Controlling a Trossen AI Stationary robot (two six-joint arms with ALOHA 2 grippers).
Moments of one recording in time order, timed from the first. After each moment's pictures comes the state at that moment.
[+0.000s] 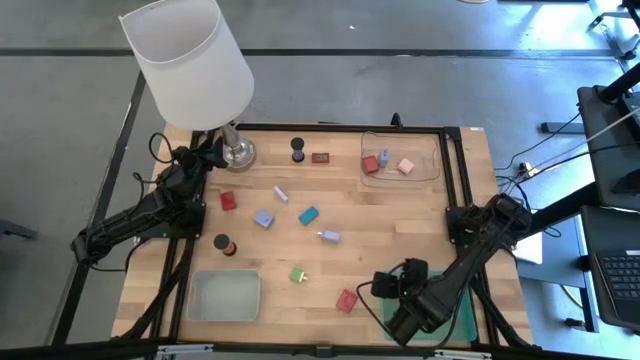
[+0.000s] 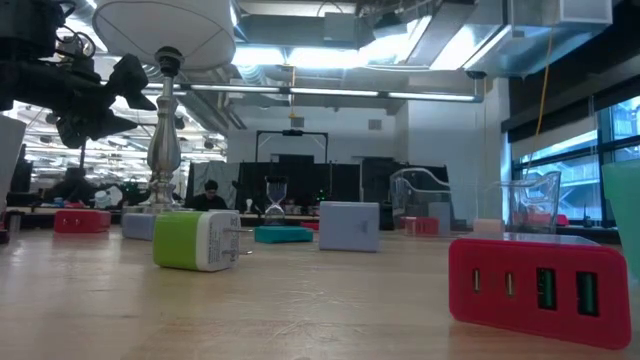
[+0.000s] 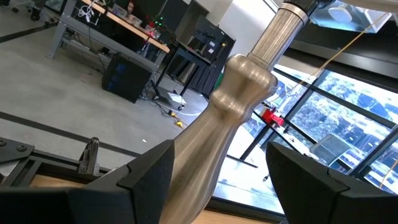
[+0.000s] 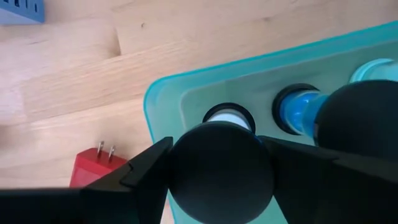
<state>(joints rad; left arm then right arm) 0.56 0.02 0.01 0.08 -0.71 -0.56 0.83 1.89 1.49 -1.29 0.24 2.63</state>
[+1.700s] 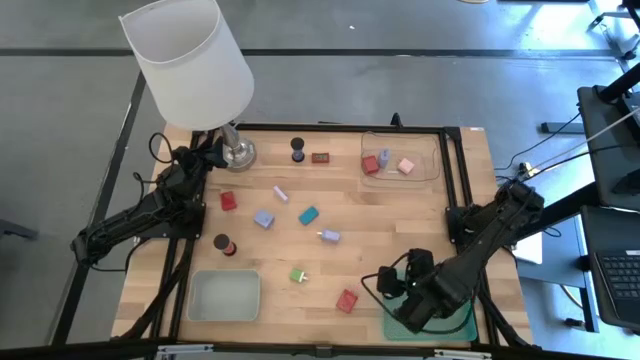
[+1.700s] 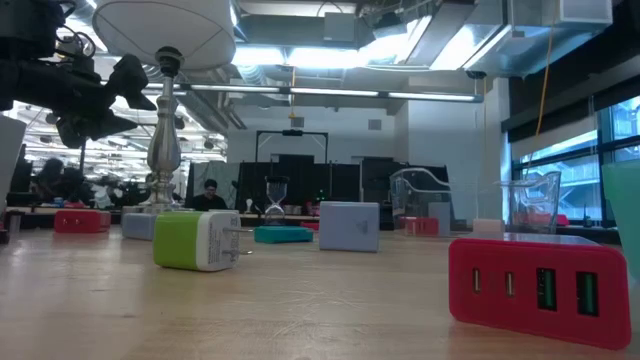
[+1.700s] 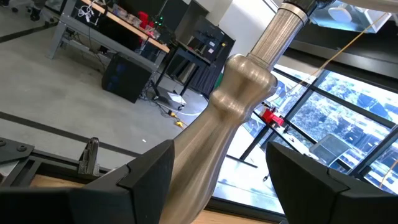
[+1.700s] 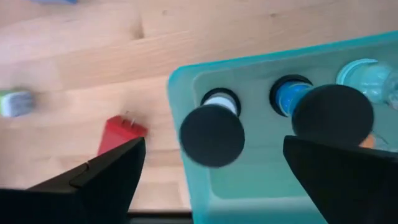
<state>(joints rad) 0.56 0.02 0.01 0.08 -0.71 -0.56 0.81 1.73 1.49 -1.29 0.21 2.51</state>
